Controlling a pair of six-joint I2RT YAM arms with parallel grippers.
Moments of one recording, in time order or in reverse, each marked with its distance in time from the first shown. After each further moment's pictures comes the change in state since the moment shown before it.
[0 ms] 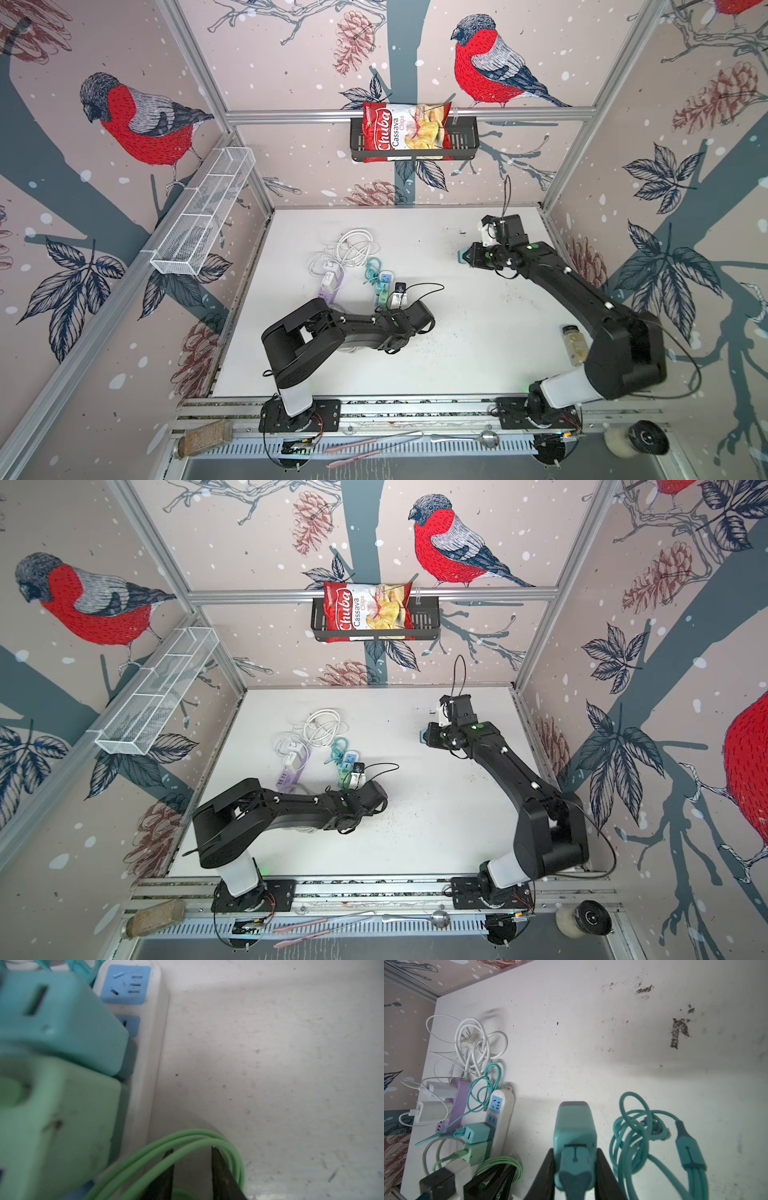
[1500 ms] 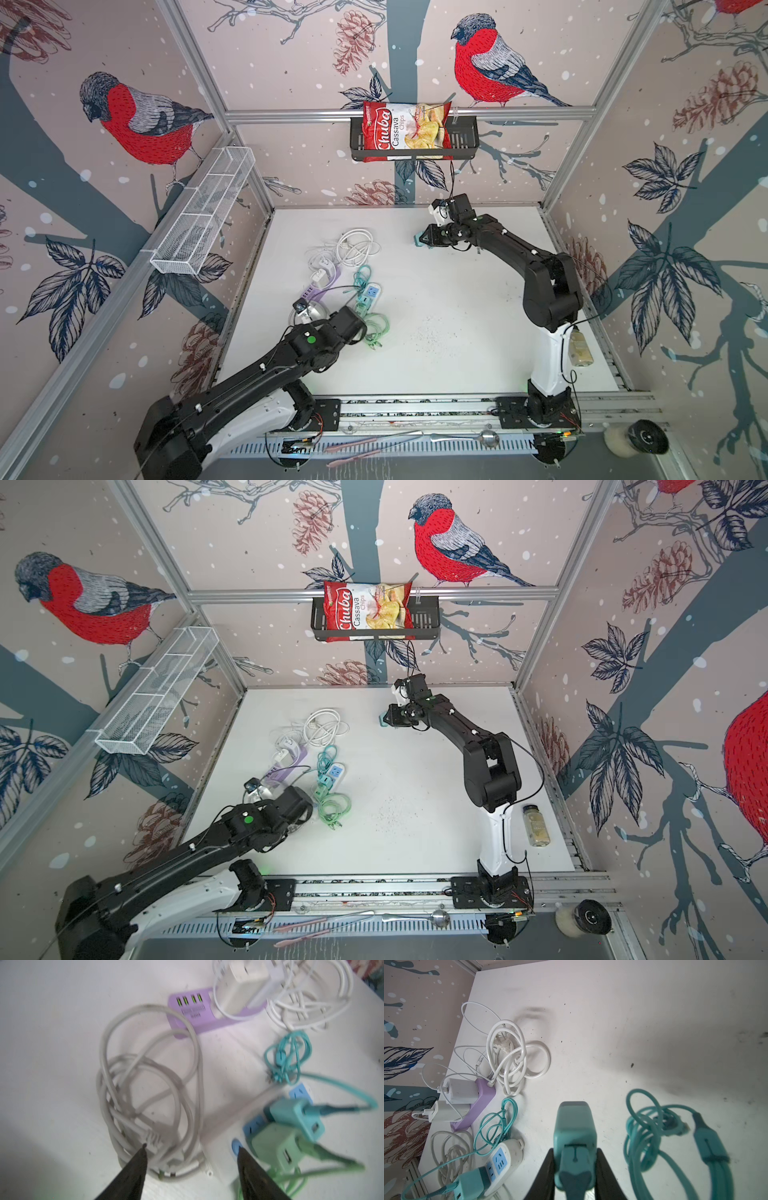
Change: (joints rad) left arm 0.313 -0.847 -0.237 -0.668 -0.052 -0.499; right arm 0.107 0.480 0.455 0.039 -0.158 -0.066
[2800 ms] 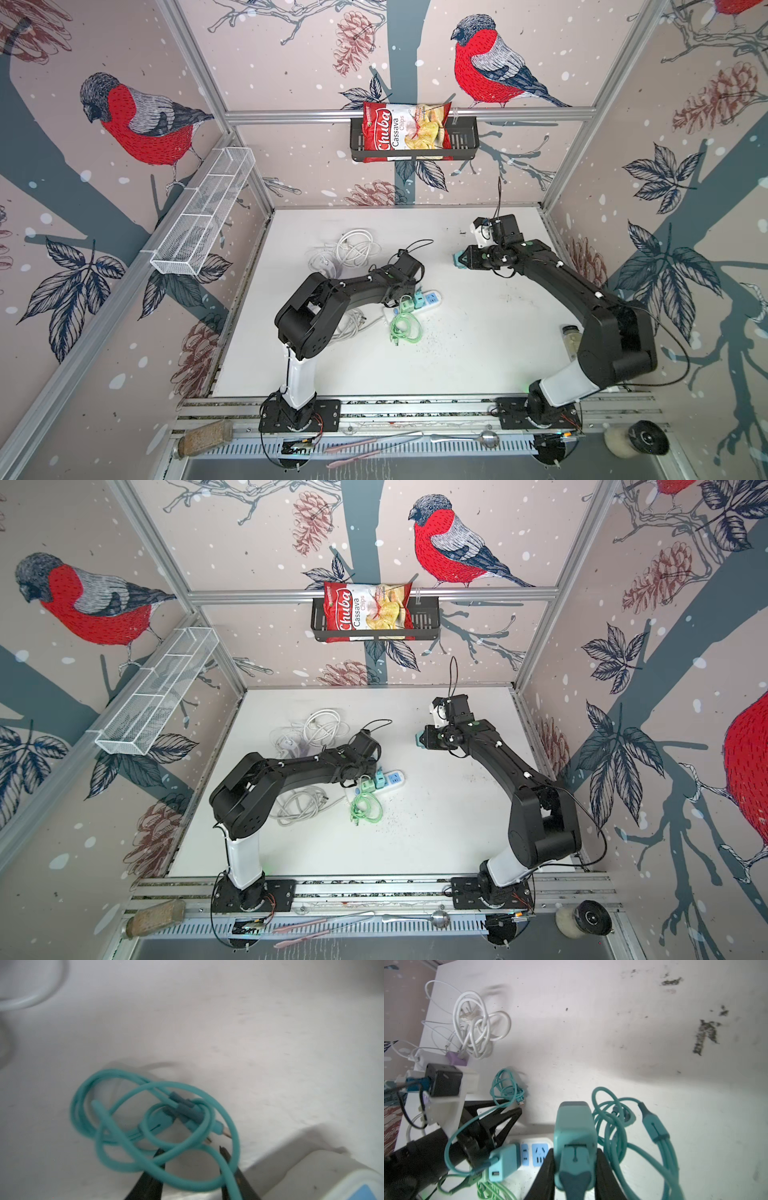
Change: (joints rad) left arm -0.053 1.044 0.600 0.644 0.461 0.899; right arm -0.136 -0.487 -0.504 -0.054 0.105 -0.049
